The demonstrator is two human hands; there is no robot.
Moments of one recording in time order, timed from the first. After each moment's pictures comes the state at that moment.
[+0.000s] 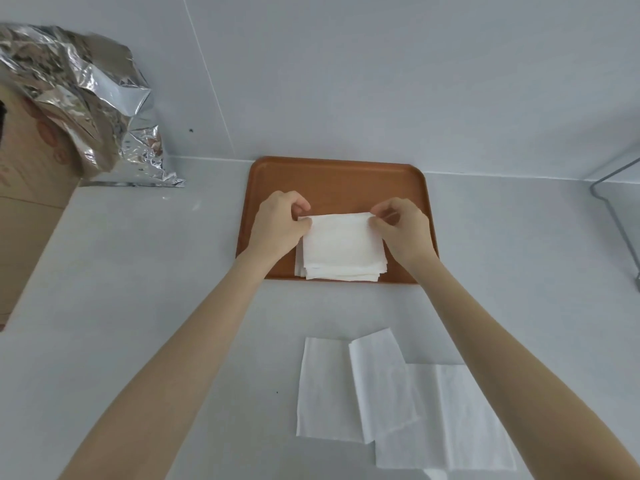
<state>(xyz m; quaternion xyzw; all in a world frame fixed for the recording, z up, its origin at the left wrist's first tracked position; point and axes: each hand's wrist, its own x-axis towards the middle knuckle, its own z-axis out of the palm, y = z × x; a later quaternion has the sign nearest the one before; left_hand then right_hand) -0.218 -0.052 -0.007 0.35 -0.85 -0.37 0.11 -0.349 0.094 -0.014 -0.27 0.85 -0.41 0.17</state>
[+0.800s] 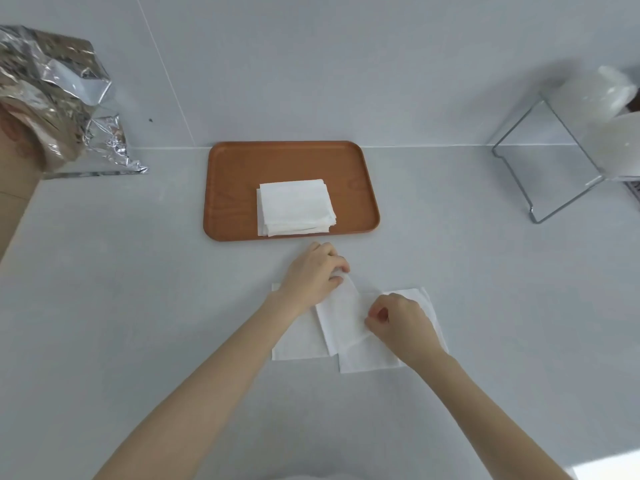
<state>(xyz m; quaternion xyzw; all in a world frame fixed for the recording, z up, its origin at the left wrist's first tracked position) -0.181 0.096 -0.026 0.11 -0.94 -0.32 -0.04 -0.215 0.269 -0.010 -0.23 0.92 -0.18 0.25</state>
